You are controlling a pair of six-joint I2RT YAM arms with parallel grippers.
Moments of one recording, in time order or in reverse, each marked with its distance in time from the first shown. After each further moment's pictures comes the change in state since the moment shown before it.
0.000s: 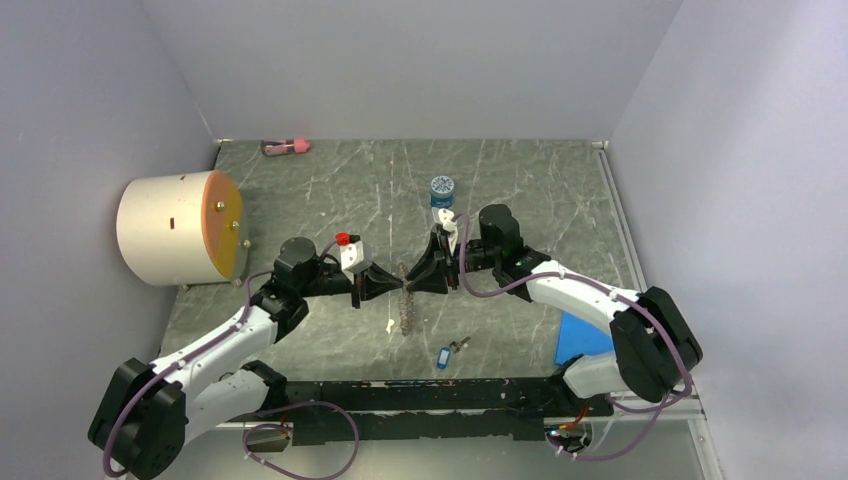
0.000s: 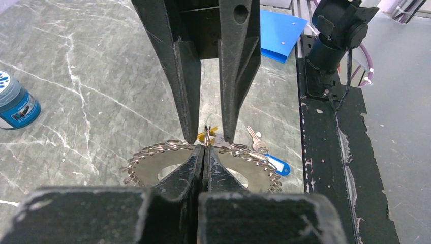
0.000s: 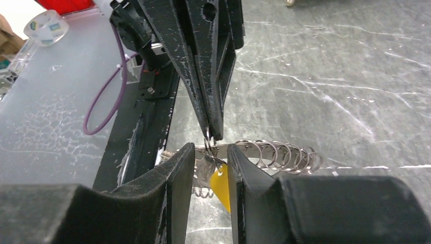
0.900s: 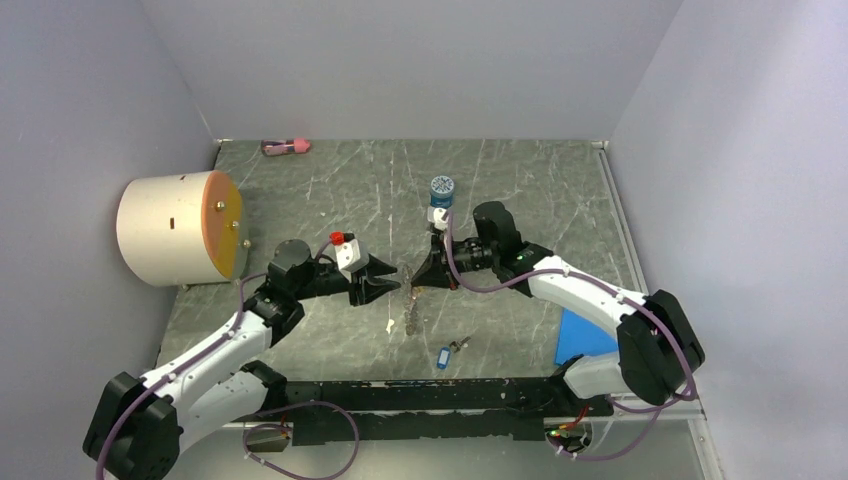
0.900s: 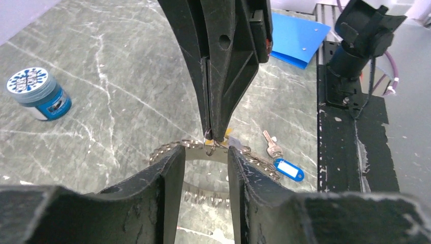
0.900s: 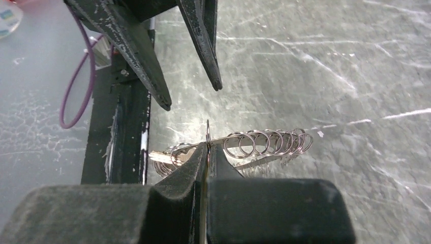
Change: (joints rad) left arm 0.000 -0.060 0.000 -0.031 -0.082 0.003; right arm 0.005 -0.019 0.051 -0.233 0.146 -0.082
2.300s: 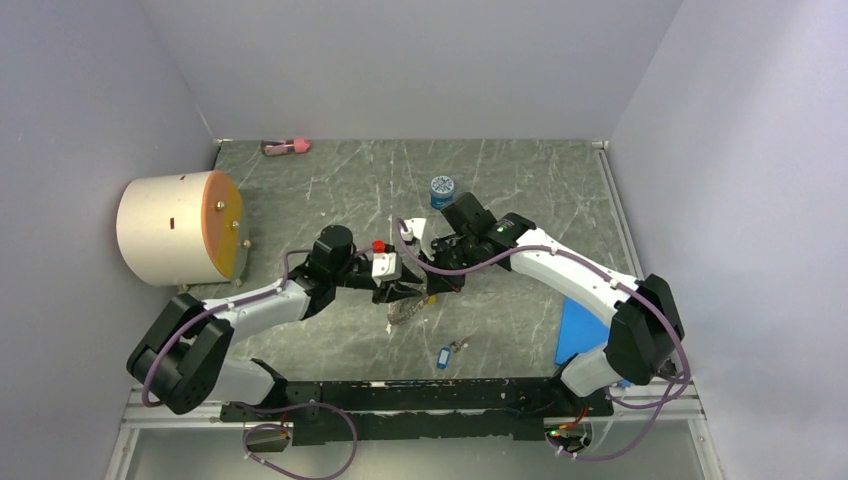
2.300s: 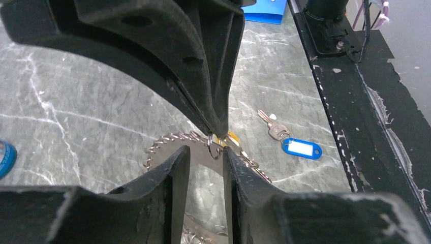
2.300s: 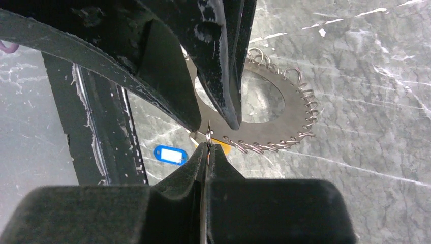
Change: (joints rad) left arm -0.074 0.390 0.105 0.075 0.157 0.300; right arm 0.106 0.128 0.382 -0.822 0.367 -0.299
